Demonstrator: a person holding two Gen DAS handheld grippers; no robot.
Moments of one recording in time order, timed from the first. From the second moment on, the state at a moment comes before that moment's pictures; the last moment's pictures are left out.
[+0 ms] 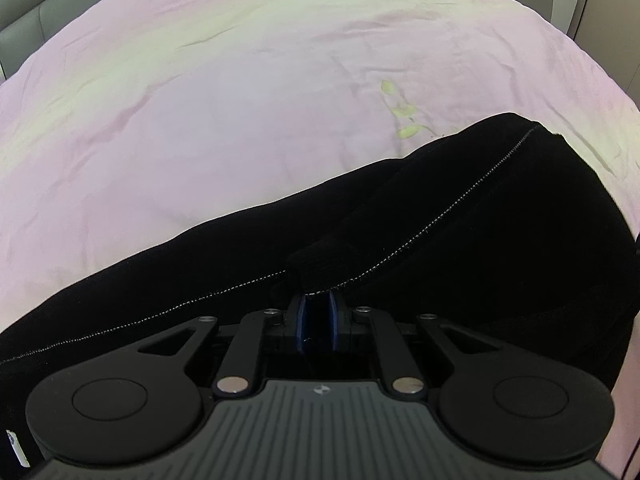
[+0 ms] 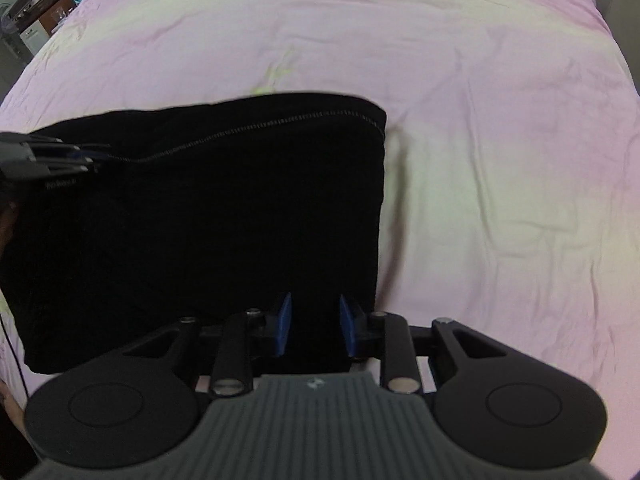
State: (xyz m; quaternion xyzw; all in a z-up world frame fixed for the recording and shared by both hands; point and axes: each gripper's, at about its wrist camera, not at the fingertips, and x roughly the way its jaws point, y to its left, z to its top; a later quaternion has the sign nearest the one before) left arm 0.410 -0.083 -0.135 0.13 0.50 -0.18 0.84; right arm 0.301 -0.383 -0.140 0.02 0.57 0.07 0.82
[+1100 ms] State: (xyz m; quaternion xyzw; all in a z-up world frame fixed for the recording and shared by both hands) left arm 0.335 -0.082 -0.137 0.10 0.55 -0.17 0.81; right arm 0.249 -0.323 -0.179 -0.08 0.57 0.05 0.82
